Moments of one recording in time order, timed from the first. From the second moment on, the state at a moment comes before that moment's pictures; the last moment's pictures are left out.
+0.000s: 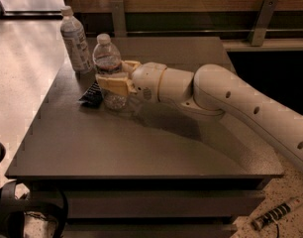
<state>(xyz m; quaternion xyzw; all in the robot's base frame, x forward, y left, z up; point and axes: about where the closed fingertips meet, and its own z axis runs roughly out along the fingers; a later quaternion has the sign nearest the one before) 0.587 0.096 0.910 -0.39 0.60 0.38 0.58</state>
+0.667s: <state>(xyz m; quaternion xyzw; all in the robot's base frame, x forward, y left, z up) 0.585 0.100 0.911 -0.40 0.60 0.38 0.58</state>
